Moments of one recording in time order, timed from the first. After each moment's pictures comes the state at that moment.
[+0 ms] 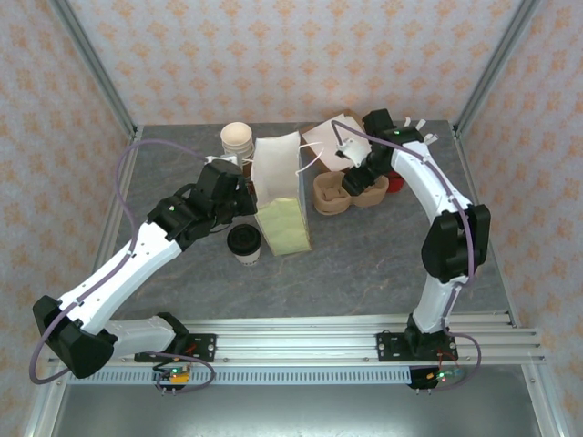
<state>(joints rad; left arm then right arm) -0.59 1.20 1.23 -0.72 -0.18 -0.67 0.27 1.85 1.74 -1.11 -0.19 -0.57</state>
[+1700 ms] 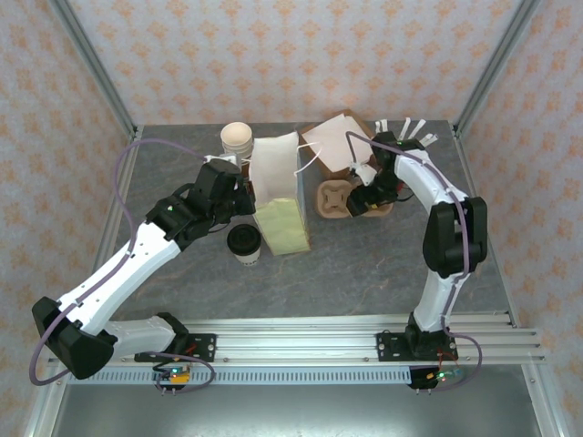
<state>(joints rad) -0.58 1.20 1.22 -0.72 -0.18 -0.64 0.20 1.86 1.56 -1.18 -0.28 -0.29</state>
